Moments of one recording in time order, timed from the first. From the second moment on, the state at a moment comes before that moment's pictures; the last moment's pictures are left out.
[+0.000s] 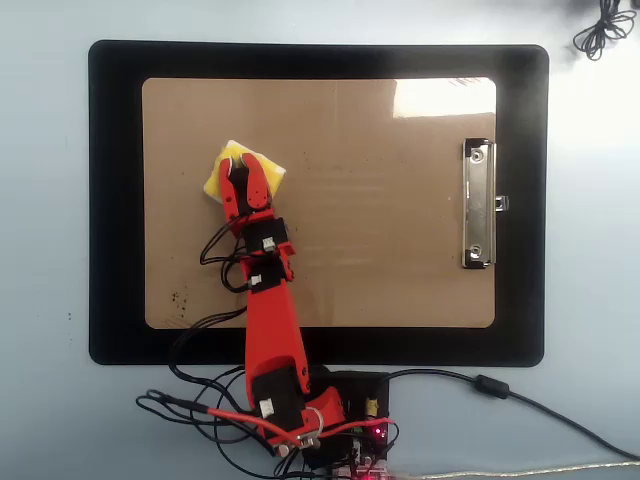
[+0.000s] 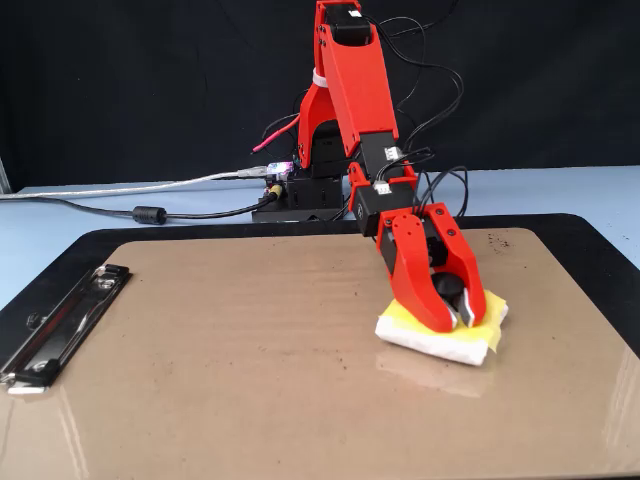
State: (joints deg) arm -24.8 69.8 121.1 -23.1 -93.3
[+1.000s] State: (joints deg) arm -28.5 89.3 141.8 -21.8 -93.0
